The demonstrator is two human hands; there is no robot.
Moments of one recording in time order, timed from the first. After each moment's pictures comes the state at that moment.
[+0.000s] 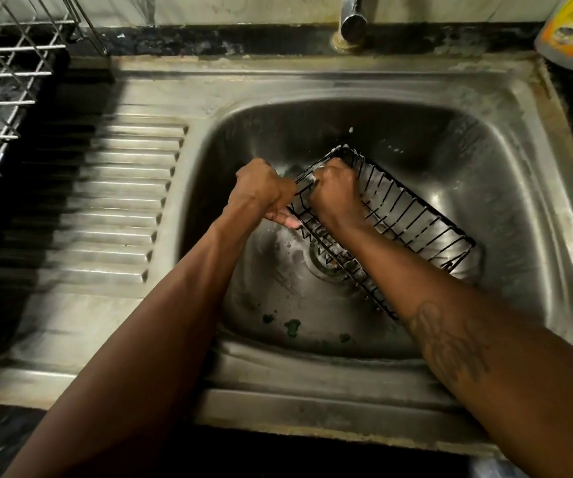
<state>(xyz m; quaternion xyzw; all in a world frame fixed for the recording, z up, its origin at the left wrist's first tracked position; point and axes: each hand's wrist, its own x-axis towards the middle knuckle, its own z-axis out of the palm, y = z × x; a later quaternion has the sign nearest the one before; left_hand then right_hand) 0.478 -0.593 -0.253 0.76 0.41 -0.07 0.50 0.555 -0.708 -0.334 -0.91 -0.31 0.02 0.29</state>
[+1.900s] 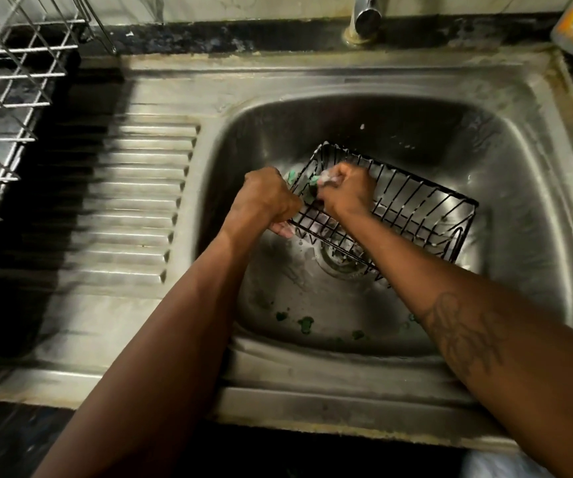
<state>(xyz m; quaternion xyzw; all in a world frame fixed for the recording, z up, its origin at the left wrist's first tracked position) 0.459 -0.585 -0.253 0.85 0.37 -0.12 0.36 0.554 -0.694 -0.340 -0.84 -0.04 0.14 0.52</state>
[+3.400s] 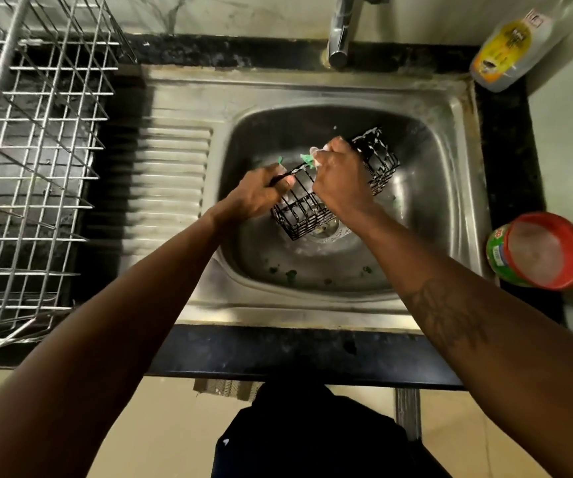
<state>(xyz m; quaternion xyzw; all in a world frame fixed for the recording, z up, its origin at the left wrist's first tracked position) 0.418 -0.572 -0.226 0.89 0.15 -0.10 0.43 0.510 -0.745 -0.200 -0.91 -0.32 0.04 0.27</state>
